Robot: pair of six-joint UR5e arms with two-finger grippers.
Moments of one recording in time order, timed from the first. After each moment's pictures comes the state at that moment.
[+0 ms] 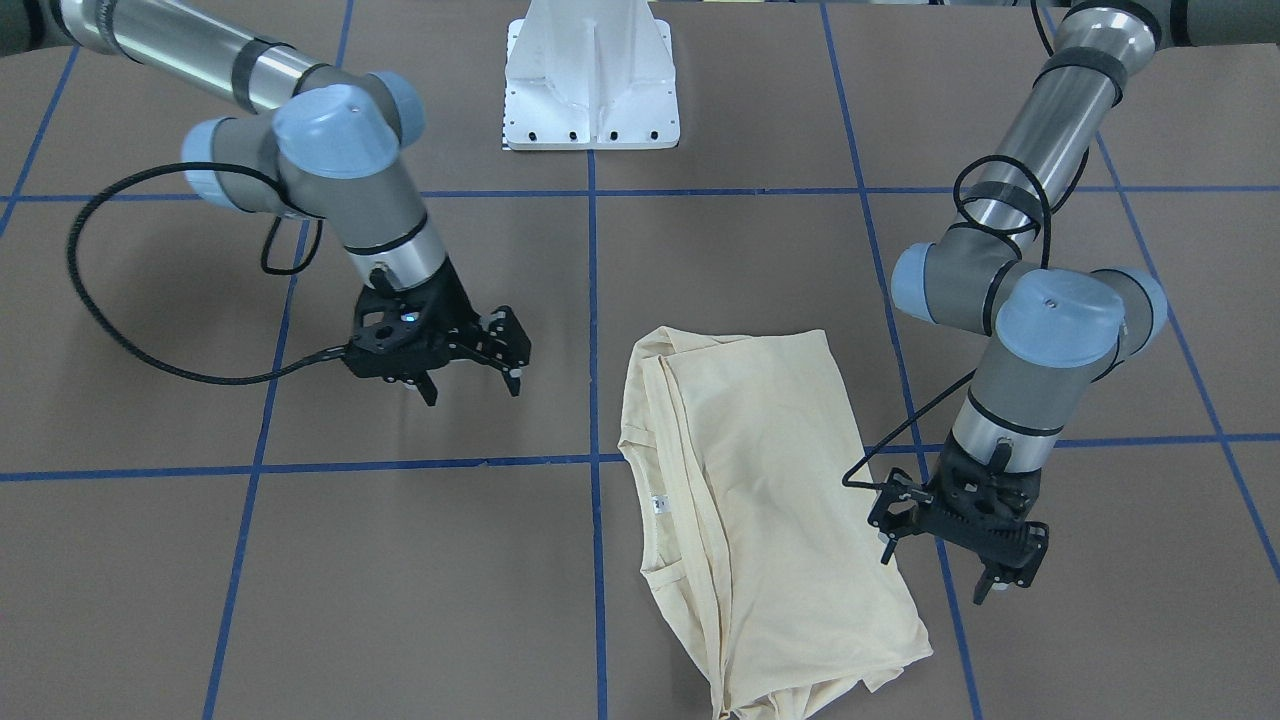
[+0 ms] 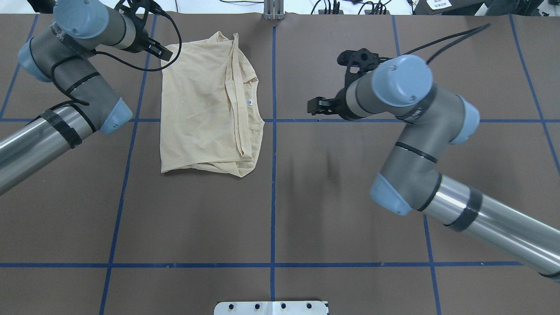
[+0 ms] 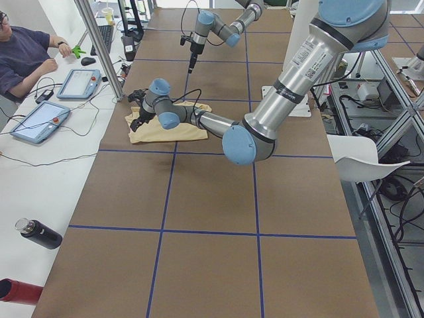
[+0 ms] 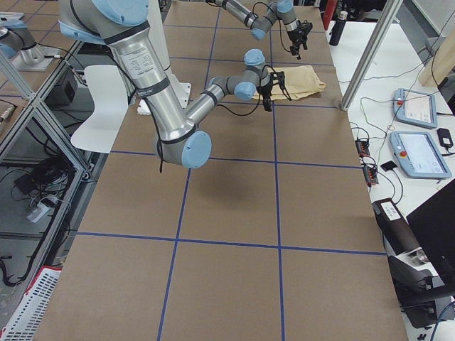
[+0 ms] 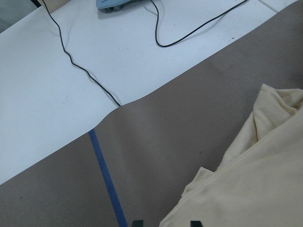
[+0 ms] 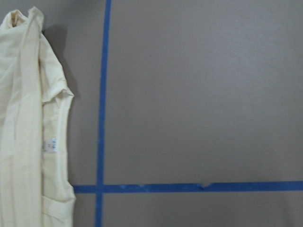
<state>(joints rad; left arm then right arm) -0.94 -2.21 -1.18 -2.31 -1.81 -0.41 0.64 -0.90 1.55 -1.23 1.73 1.28</state>
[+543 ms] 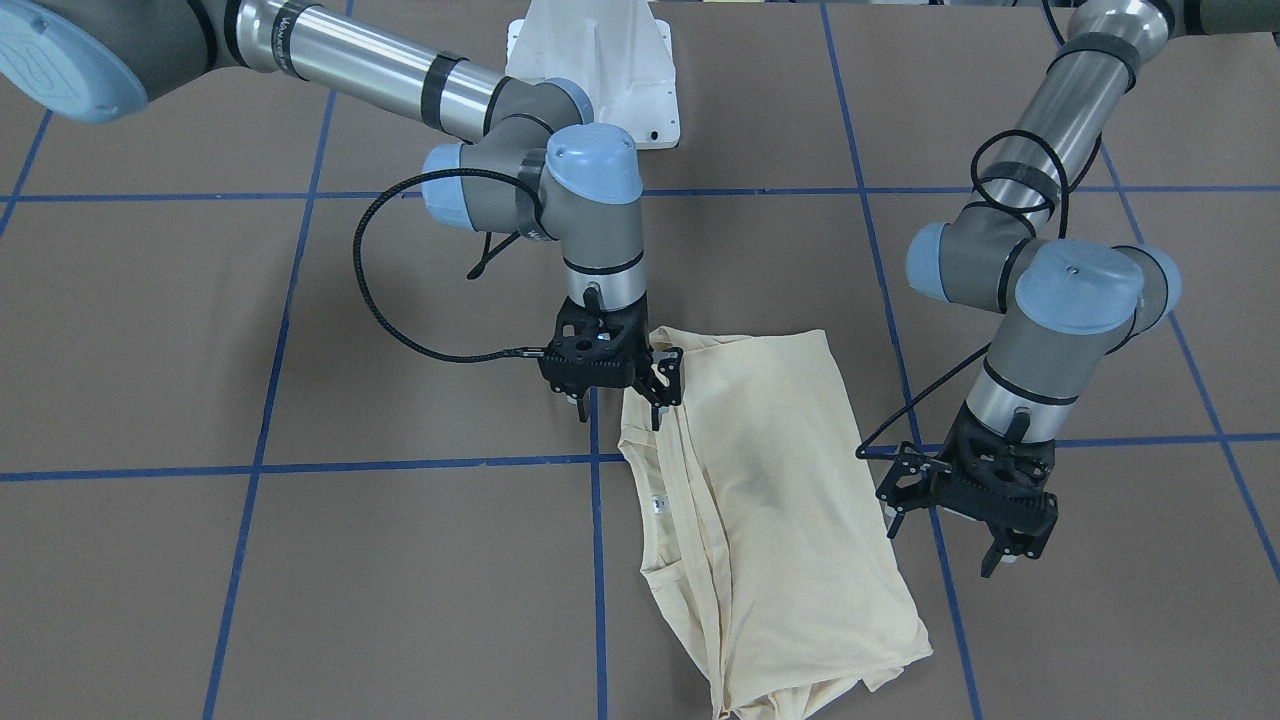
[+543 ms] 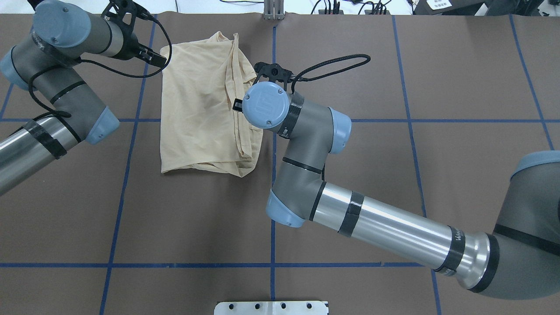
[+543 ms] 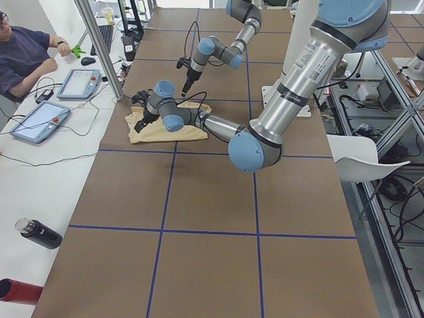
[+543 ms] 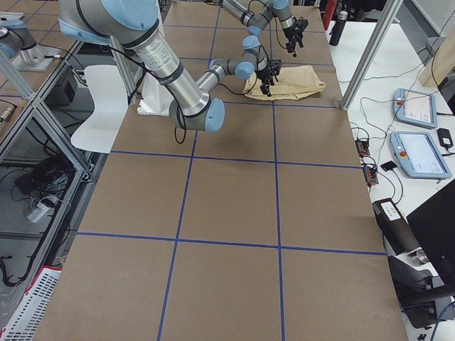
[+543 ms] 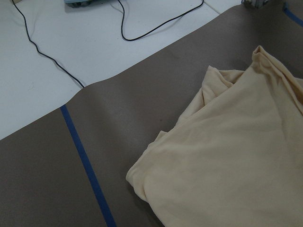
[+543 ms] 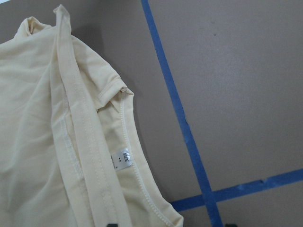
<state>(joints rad) -0.94 -2.16 -1.24 -2.32 -1.82 -0.47 0.50 -0.61 1.22 -1.26 1.50 1.50</state>
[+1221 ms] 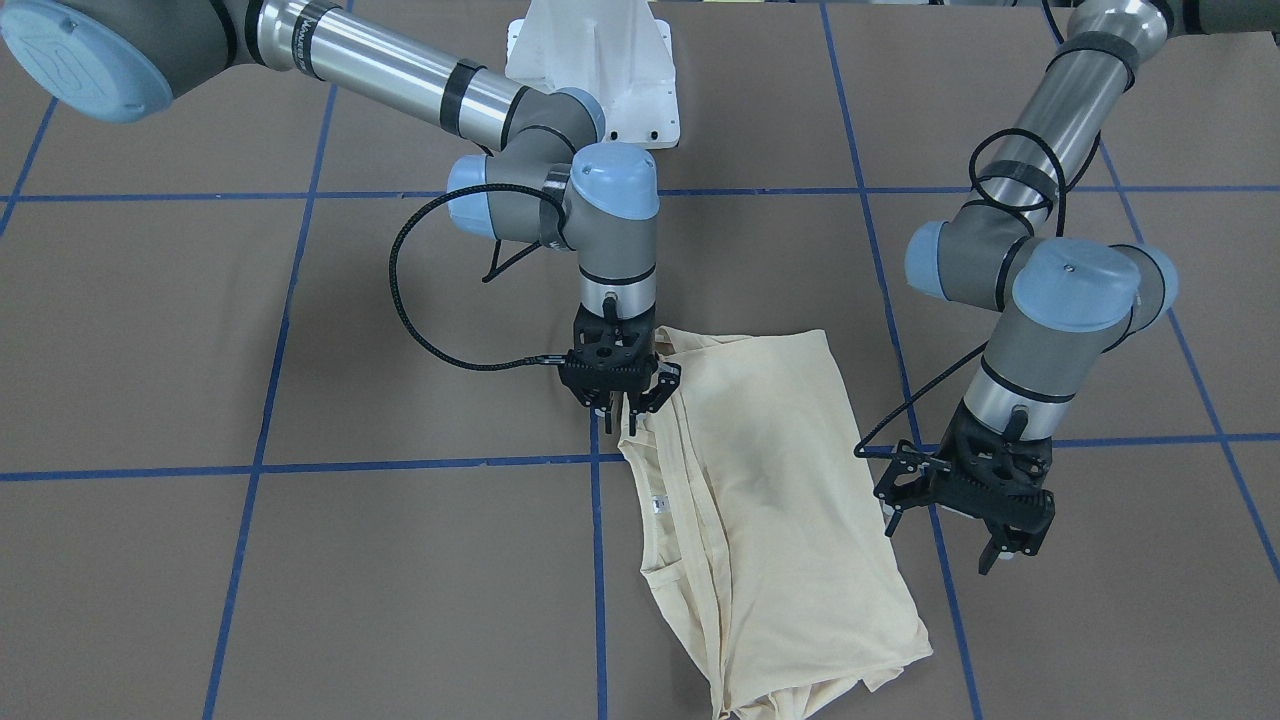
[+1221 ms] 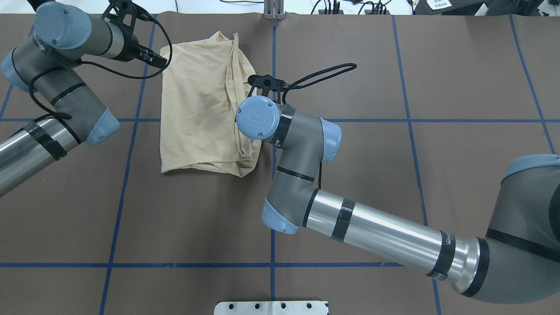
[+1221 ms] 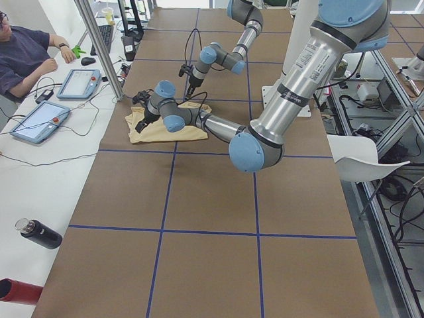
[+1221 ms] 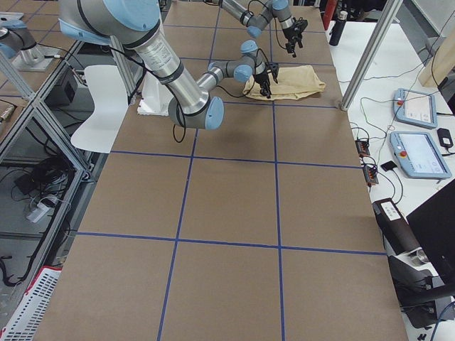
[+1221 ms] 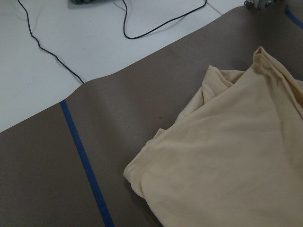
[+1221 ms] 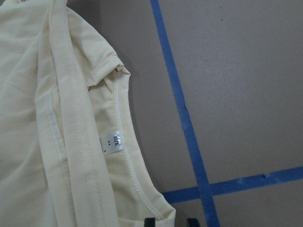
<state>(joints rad) -0.94 -2.16 -1.24 -2.32 -1.82 -0.48 0.48 -0.60 1.16 -1.26 1.48 1.42</state>
